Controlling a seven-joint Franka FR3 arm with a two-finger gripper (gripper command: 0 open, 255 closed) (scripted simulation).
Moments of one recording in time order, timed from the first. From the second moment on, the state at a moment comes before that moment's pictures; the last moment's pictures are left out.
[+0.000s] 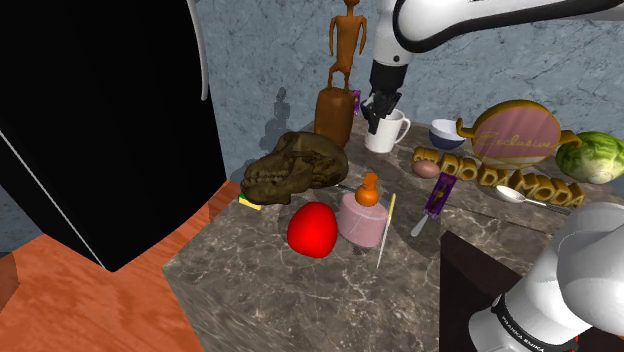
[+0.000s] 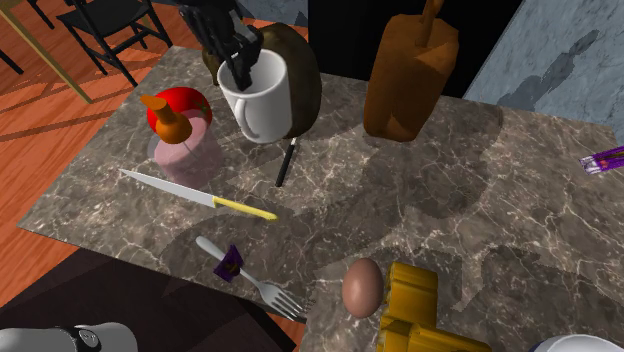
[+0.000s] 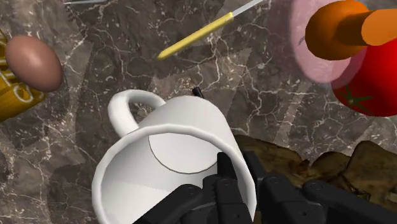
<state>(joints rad) 0.11 -0.32 -0.05 -2.15 -0.09 1.88 0.09</state>
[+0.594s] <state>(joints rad) 0.20 -0.47 0.09 -2.28 -0.04 1.84 0.29</state>
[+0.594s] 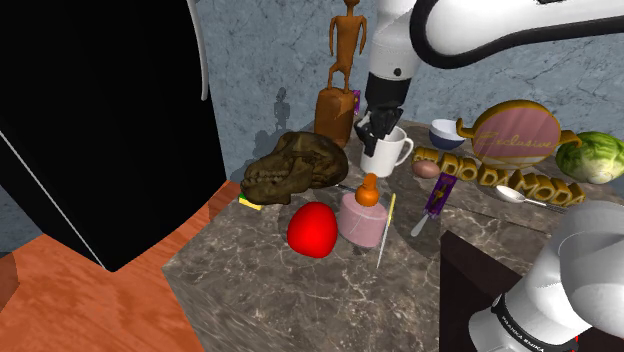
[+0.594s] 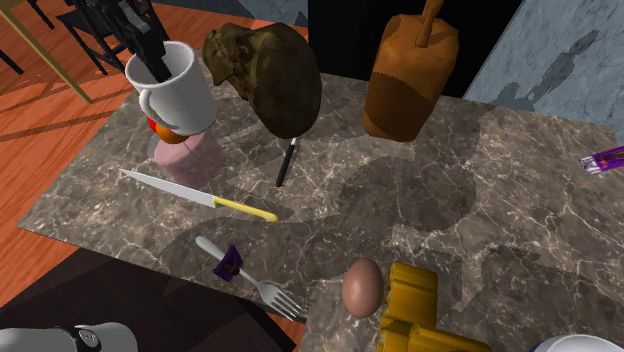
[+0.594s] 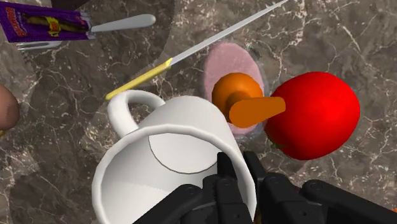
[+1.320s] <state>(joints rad) 0.30 -0.55 0.29 -2.31 0.07 1.79 0.54</state>
